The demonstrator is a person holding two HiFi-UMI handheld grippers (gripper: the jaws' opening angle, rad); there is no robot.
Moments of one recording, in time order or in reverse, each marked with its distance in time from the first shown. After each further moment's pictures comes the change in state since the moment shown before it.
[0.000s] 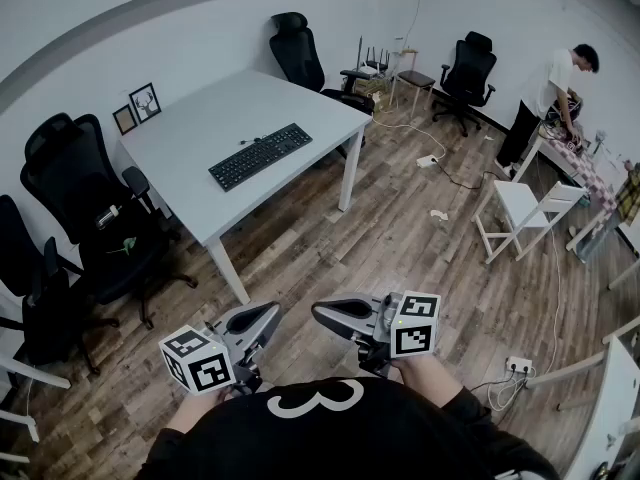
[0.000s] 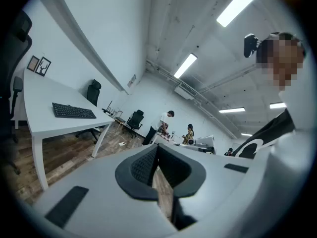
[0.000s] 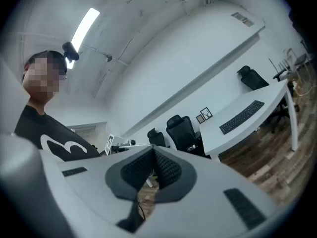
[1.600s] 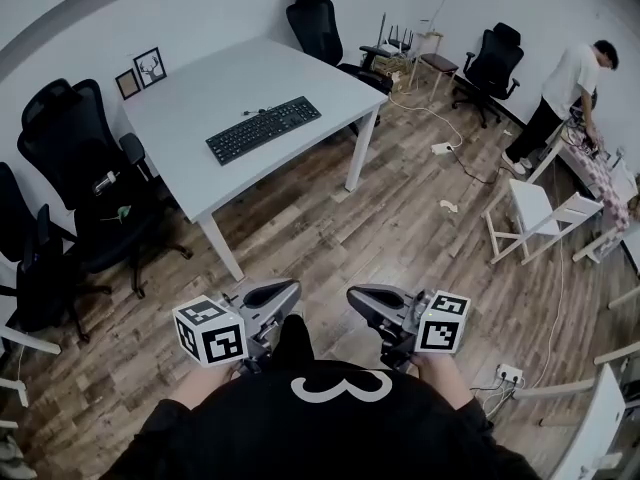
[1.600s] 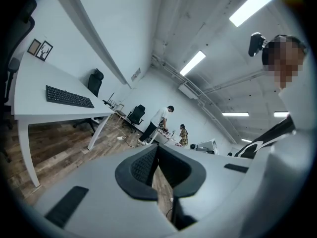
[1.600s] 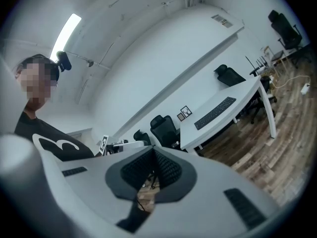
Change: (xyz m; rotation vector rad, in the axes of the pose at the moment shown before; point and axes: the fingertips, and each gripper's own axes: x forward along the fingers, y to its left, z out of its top) left arm 0.089 0.016 -0.022 -0.088 0.040 -0.007; right arm -0.085 -0.085 -0.003 0.121 0.001 -0.162
